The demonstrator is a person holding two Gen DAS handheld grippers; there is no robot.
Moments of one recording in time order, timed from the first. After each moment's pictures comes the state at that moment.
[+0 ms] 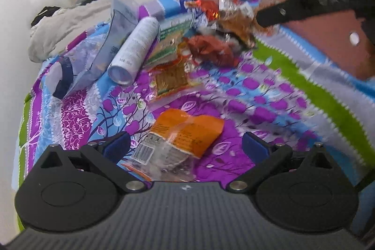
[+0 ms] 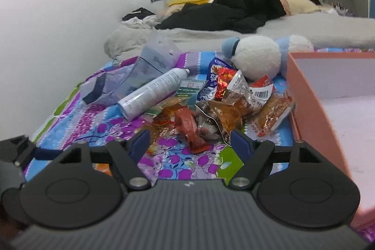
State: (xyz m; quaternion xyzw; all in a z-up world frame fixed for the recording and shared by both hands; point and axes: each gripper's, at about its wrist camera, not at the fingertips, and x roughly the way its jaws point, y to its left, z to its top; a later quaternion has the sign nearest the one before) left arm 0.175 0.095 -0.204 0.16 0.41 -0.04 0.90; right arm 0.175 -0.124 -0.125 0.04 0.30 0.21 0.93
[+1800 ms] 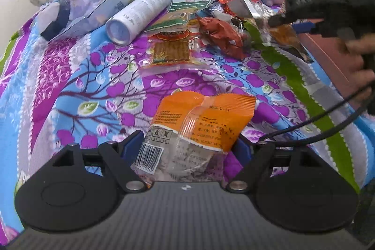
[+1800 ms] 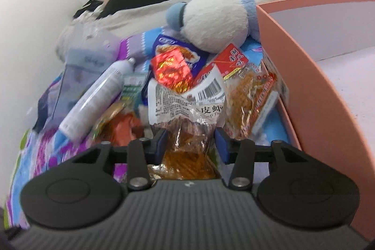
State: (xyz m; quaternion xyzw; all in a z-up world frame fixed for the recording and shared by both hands) left arm 0.176 0.114 -0.231 0.00 0.44 -0.02 0.90; right arm 0.274 -0.144 -0.169 0.11 0.39 0.13 0.90
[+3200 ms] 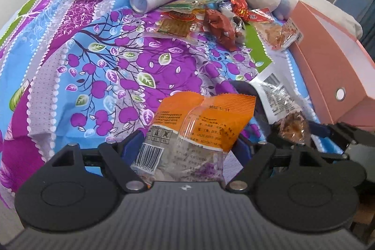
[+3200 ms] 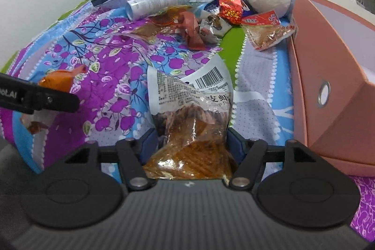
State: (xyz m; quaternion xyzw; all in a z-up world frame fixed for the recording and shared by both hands) left arm 0.117 0.076 -0.208 -0.13 0.46 0.05 0.88; right arm 0.103 -0.152 -0.187 -0.10 0.40 0.25 0.88
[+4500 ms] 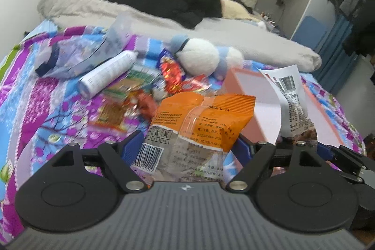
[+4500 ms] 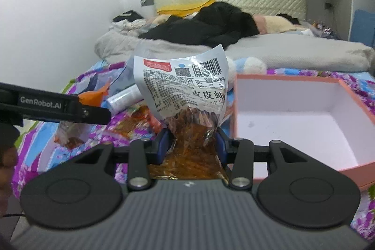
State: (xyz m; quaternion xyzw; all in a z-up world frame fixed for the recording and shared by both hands) left arm 0.153 0.005 -0.063 -0.12 0.35 -0.03 0.93; right arm 0.094 -0.218 -0.048 -0.02 0.28 0.18 0.94
